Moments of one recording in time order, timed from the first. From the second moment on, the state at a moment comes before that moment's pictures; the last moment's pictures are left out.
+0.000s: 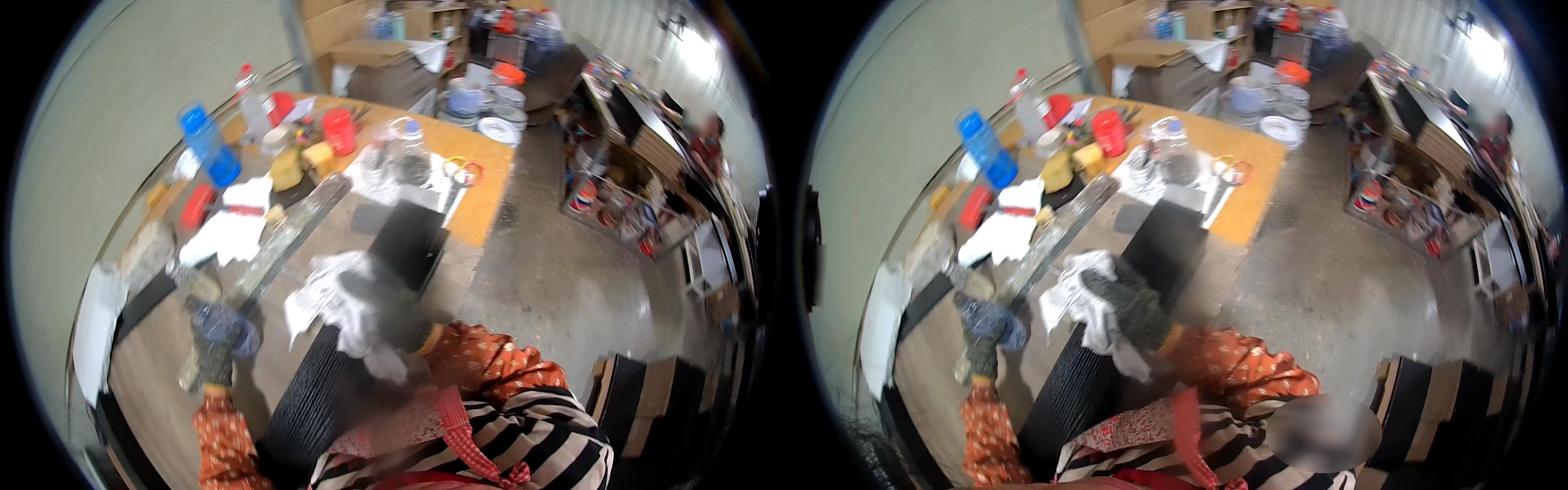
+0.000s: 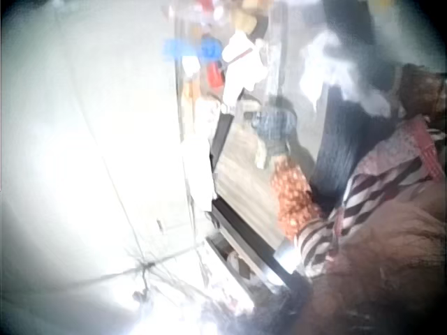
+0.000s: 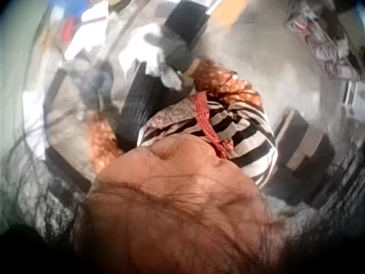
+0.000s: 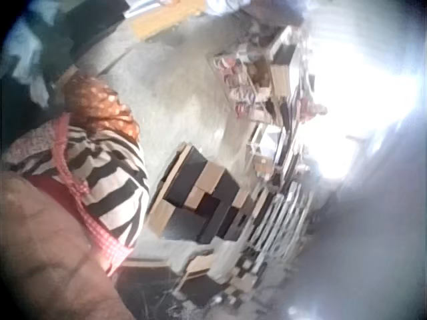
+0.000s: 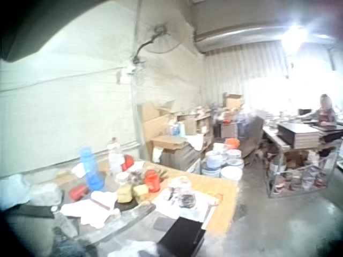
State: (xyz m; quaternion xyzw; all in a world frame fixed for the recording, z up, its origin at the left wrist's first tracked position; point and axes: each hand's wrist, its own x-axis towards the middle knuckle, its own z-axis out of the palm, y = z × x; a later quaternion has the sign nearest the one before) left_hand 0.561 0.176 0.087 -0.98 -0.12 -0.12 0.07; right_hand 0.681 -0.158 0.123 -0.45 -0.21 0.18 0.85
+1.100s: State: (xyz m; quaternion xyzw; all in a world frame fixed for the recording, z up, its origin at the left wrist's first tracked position) left_hand 0.373 -0.009 0.143 -0.96 -0.25 -0.05 -0.13; right_hand 0.686 -0.151 0.143 -0.74 -0.67 -0.04 0.06
